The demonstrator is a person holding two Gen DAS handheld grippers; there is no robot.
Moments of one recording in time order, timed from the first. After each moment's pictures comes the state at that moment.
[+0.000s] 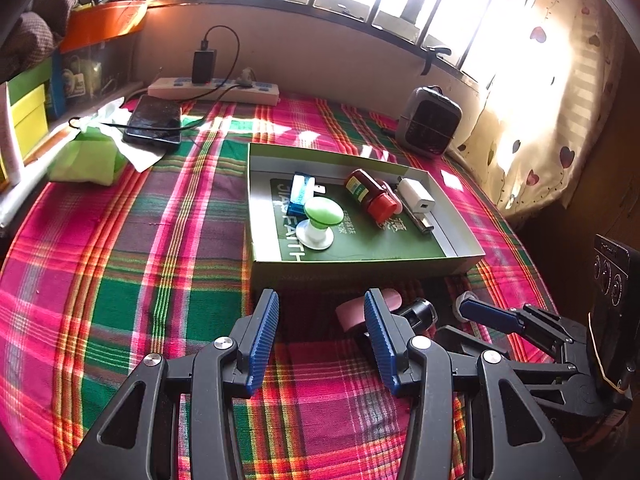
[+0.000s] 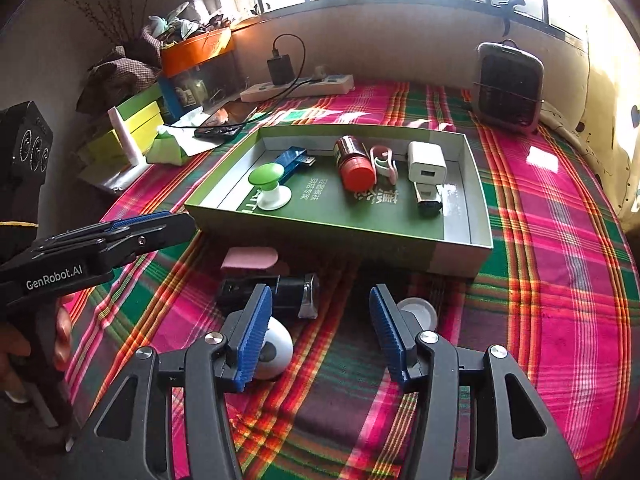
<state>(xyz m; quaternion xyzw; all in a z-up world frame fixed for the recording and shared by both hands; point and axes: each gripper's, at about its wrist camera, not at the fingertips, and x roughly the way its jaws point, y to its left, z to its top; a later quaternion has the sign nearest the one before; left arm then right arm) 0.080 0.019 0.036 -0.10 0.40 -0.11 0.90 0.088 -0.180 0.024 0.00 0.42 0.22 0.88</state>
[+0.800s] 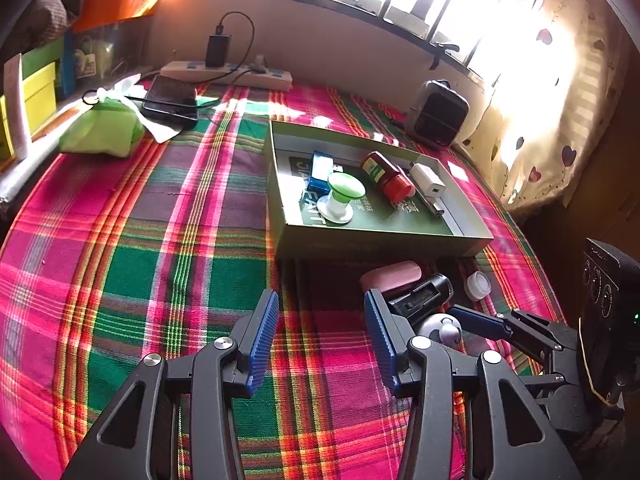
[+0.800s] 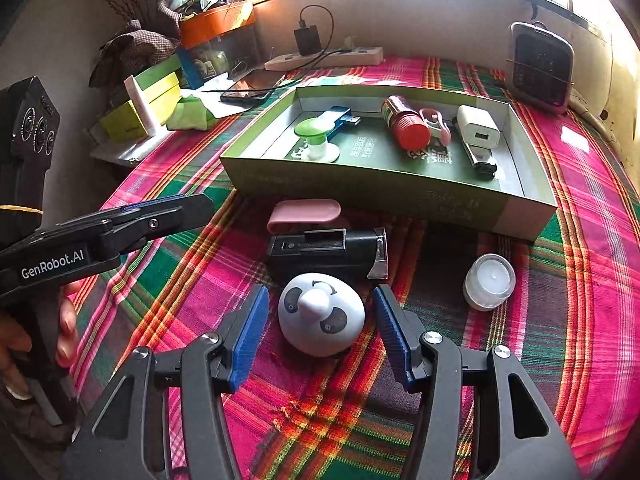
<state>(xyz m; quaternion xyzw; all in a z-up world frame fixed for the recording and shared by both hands) 0.069 0.035 0.022 -0.11 0.41 -0.11 0.90 0.076 -0.149 0.006 -0.01 0.44 0.24 0.87</state>
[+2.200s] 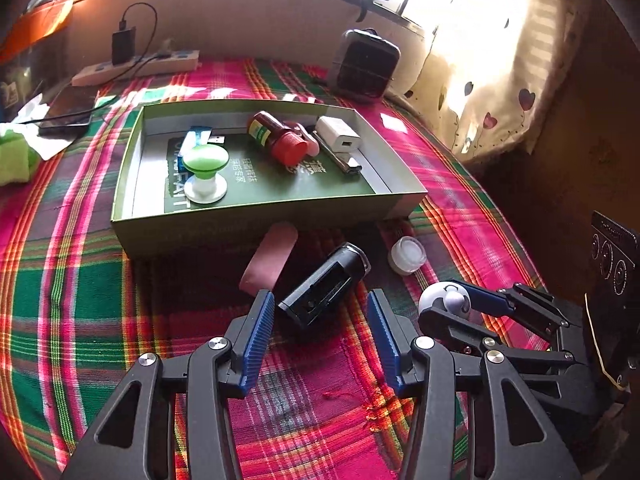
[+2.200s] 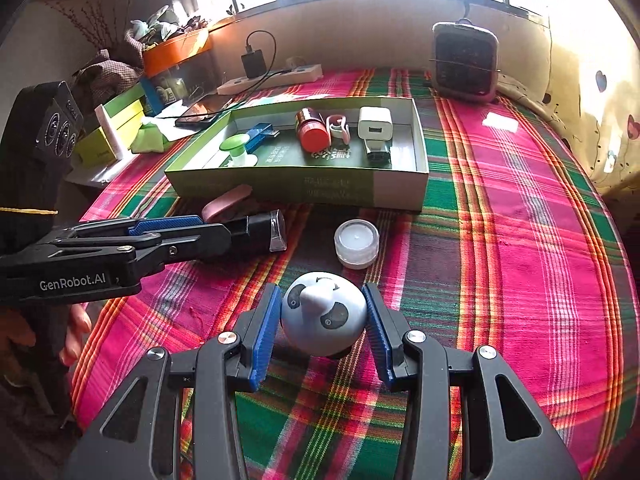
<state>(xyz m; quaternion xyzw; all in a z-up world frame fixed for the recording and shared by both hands) 0.078 -0.049 0.017 -0.06 0.45 -0.21 0.87 0.055 -0.222 0.013 0.01 0.42 0.18 0.89</state>
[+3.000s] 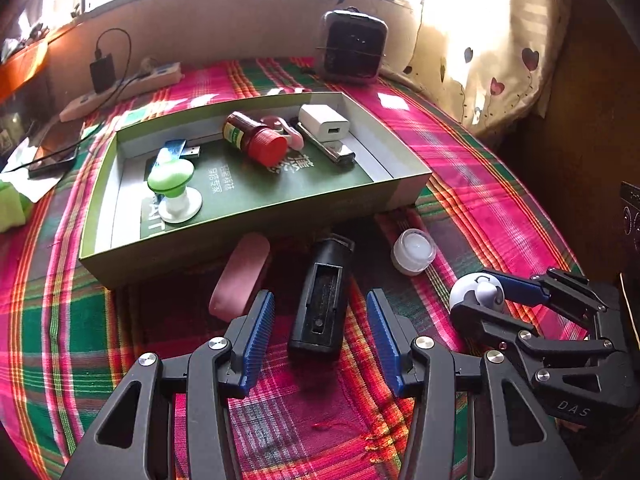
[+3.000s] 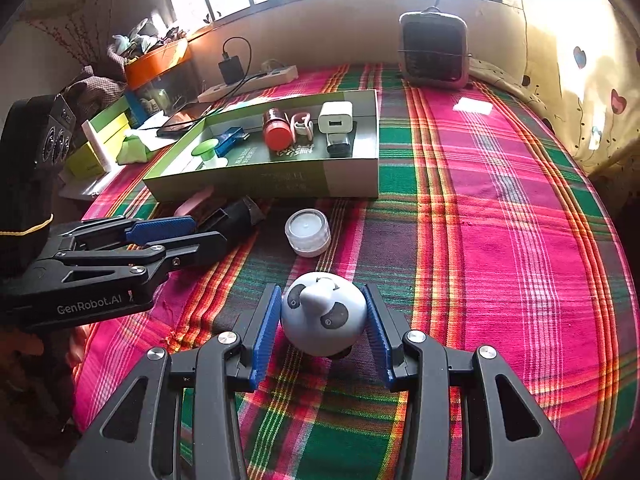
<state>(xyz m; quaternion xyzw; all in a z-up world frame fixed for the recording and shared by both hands) 0.092 -0.083 0.009 0.02 0.45 -0.19 0.87 0.056 -0.250 0.007 0.03 0.42 0.17 0.89</state>
